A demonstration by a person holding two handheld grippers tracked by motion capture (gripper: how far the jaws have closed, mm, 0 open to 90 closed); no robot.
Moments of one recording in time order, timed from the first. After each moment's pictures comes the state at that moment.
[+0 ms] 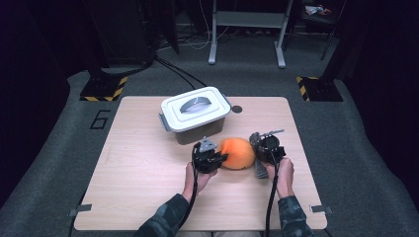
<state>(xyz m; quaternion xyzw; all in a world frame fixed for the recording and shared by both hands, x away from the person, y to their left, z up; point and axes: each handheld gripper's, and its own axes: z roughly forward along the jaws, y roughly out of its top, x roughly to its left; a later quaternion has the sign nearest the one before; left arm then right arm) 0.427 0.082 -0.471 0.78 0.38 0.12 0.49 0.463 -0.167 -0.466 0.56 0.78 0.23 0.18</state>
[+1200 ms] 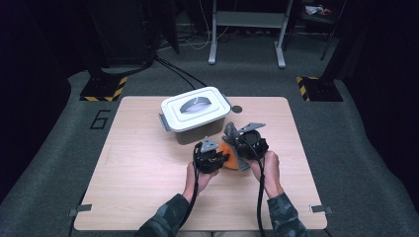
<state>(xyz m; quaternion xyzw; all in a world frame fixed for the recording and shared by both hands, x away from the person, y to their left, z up) 0.425 0.078 -0.467 0.78 0.37 0.12 0.49 0.434 -0.097 -0.397 0.44 0.82 0.30 0.22</state>
